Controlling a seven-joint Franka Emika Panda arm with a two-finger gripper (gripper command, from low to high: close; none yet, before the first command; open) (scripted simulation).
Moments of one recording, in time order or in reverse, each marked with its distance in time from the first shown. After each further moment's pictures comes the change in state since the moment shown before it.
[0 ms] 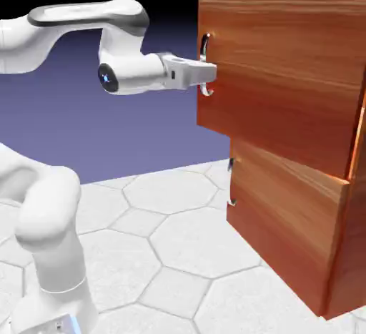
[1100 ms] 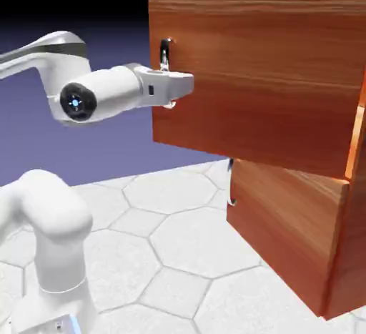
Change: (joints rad) arm 0.380 -0.648 -0.660 -0.467 -1.313 -0.340 0.808
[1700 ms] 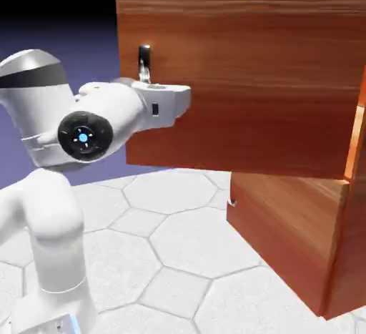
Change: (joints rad) arm -0.098 -0.062 -0.632 0.254 -0.532 -0.762 0.053
